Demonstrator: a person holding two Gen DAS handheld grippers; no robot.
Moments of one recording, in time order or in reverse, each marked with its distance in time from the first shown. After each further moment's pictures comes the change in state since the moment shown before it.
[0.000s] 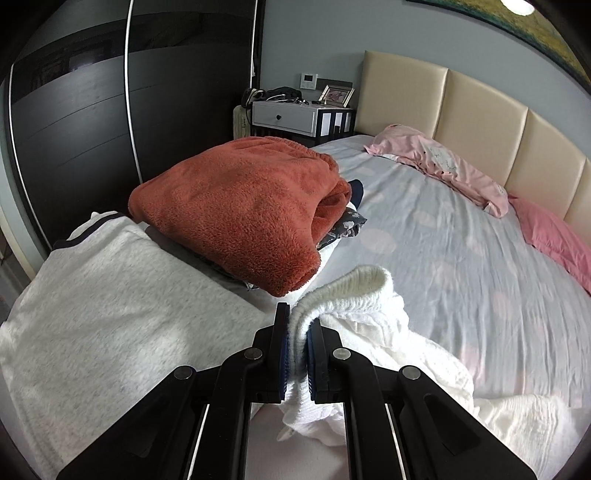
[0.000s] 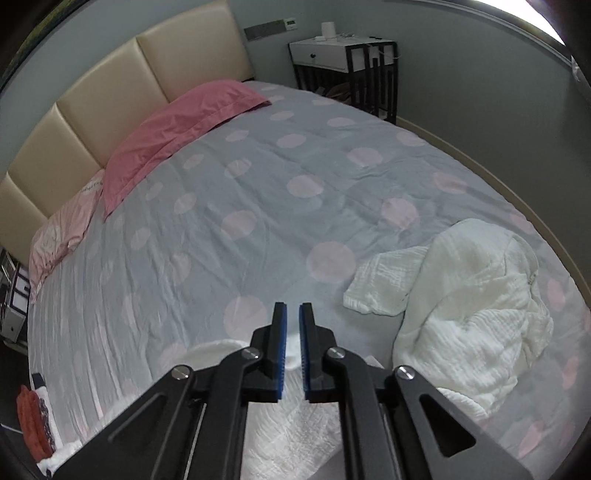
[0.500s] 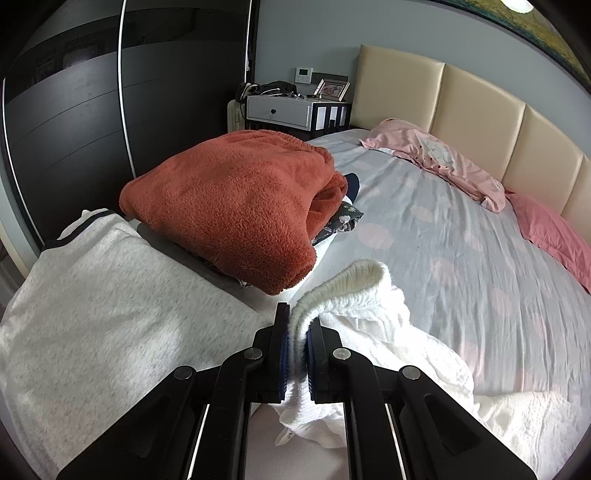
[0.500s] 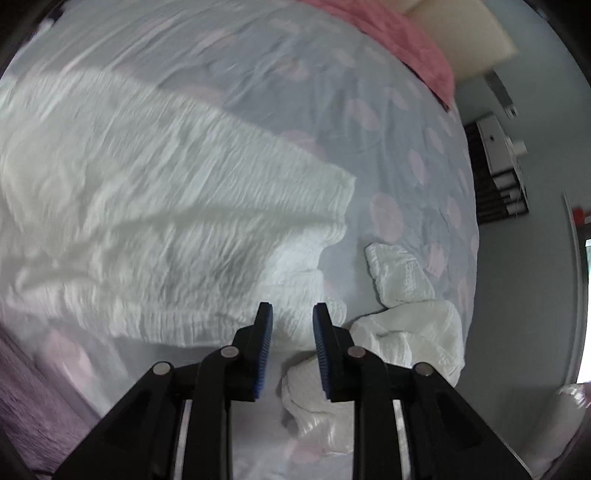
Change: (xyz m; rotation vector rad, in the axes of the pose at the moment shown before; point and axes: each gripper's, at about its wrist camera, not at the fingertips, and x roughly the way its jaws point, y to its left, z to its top) left arm 0.005 0.003 0.000 -0.002 0.028 -0.029; right arm 0.044 0.057 -0.160 -1.181 0.232 -0.265
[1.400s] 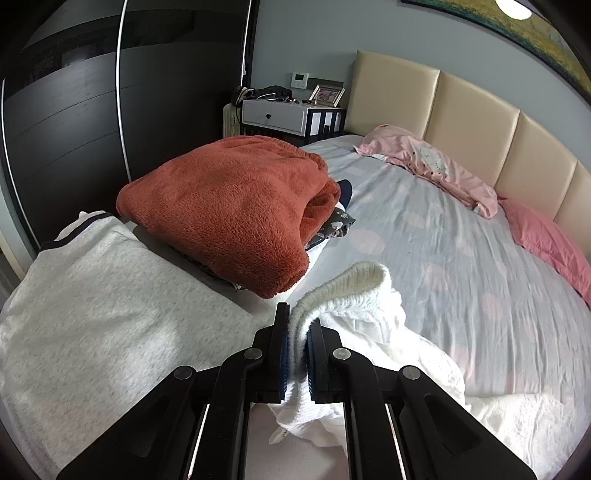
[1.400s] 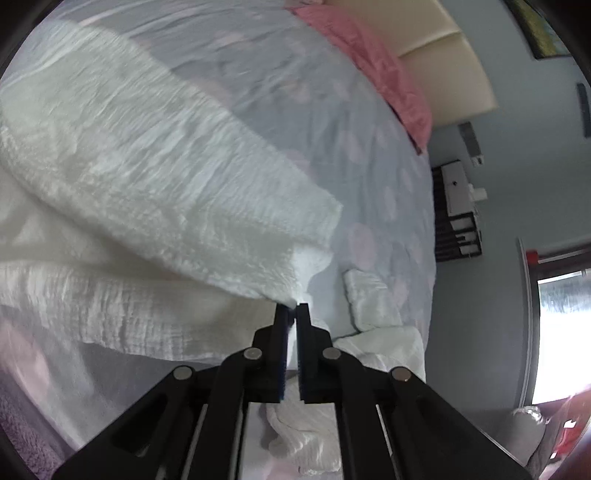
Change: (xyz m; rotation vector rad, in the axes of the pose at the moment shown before) left arm -0.012 0.006 -0.001 -0.022 -0.028 -0.041; right arm -0.016 0.015 -0.009 0.057 -0.137 -0.238
